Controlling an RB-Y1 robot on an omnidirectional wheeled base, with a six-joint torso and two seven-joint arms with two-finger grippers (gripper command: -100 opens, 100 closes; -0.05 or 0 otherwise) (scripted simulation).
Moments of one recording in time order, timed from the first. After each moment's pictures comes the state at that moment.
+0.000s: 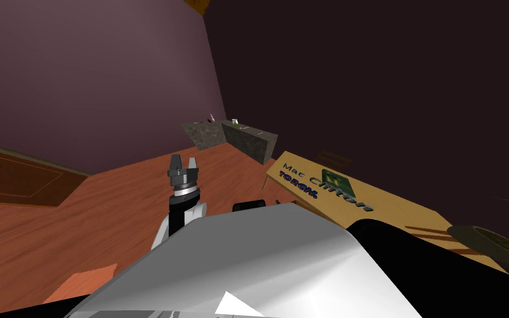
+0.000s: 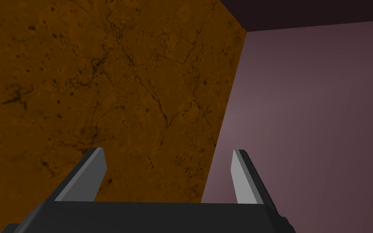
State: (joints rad) left arm 0.52 0.04 0.07 -2.23 -0.08 -0.57 0.06; right arm 1.10 -0.36 0.19 -1.89 0.30 -0.39 0.24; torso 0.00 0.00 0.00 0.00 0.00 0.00
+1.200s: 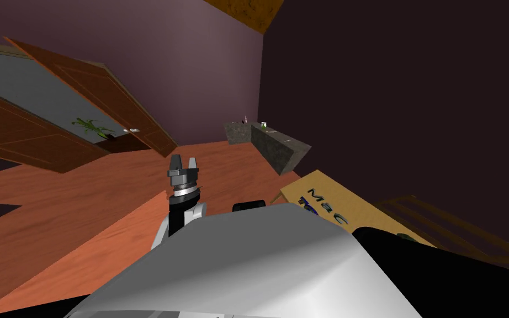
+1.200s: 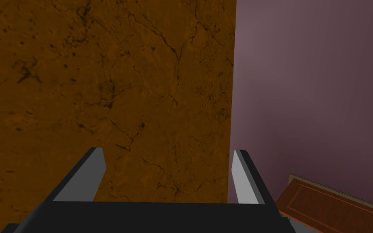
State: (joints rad) left arm 0.52 0.04 0.07 -2.23 -0.08 -0.57 0.06; right arm 1.43 -0.54 0.14 -1.50 0.52 -0.35 0.38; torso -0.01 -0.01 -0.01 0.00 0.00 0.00
